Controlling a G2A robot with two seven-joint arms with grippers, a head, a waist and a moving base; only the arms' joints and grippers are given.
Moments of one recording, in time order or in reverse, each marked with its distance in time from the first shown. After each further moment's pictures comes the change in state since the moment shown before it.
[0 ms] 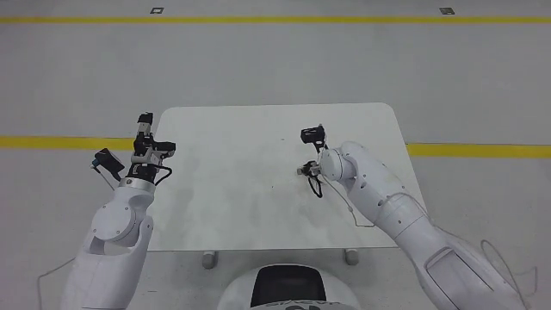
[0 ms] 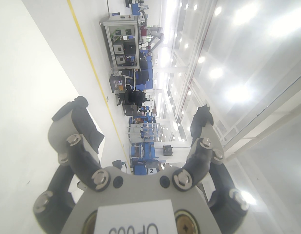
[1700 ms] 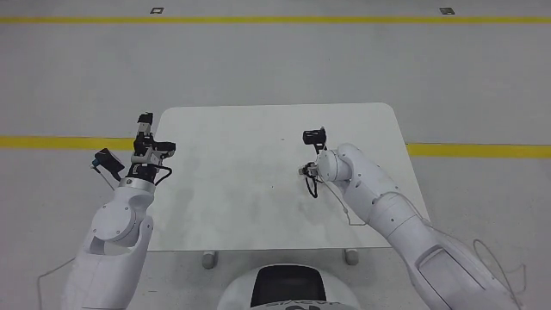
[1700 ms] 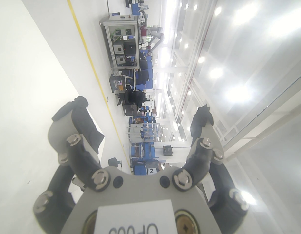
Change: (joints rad) left arm 0.000 0.000 0.000 0.000 0.000 0.000 0.000; right arm -0.009 -0.048 0.027 0.092 0.014 0.040 -0.064
